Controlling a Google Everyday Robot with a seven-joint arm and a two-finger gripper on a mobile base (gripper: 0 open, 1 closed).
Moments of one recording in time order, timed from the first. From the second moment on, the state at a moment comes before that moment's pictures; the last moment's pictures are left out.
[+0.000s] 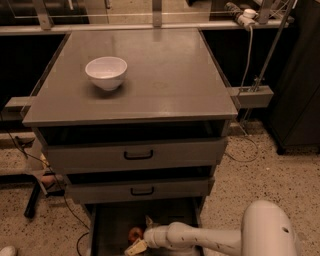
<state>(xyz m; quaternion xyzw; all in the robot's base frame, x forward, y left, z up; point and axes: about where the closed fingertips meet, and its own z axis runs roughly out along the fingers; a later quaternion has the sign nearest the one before) 0.494 0.103 0.177 -0.43 0.78 0.29 0.34</state>
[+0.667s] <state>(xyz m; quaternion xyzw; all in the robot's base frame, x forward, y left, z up) 0.507 0.112 0.159 -0.43 0.78 0.30 0.35</state>
